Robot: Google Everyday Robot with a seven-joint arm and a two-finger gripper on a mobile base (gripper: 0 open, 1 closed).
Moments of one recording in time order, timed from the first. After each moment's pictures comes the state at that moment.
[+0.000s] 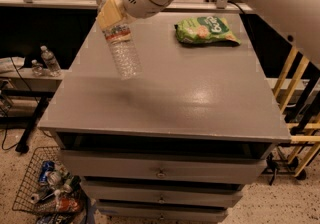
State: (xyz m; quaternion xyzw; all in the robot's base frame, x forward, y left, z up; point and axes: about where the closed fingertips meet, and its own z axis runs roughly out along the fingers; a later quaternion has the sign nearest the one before) arm 0.611 0.096 0.995 -0.34 0.84 0.24 0.36
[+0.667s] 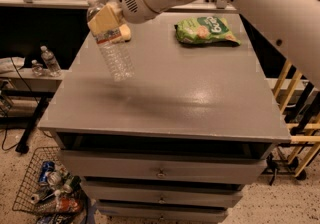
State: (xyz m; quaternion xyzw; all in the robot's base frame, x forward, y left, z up) arm 0.611 0.121 0.987 -0.42 0.78 0.29 0.37
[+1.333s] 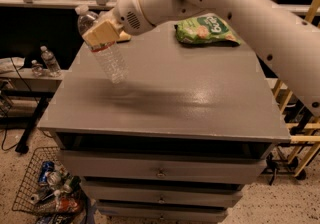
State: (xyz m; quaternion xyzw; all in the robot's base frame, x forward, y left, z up) arm 0.601 0.143 0.974 -0.53 0.67 0.31 0.42
